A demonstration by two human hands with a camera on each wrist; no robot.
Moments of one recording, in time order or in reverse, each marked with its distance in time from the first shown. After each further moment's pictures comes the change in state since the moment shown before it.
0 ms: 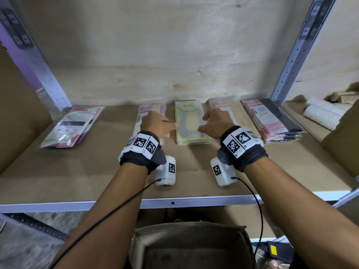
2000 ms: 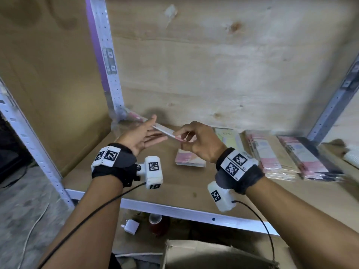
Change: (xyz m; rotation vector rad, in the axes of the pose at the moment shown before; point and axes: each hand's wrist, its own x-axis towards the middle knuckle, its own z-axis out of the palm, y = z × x) left_hand -0.041 -0.051 -0.179 -0.894 0.011 -0.088; right_hand -0.057 -0.145 0.044 0.211 -0.112 -0.674
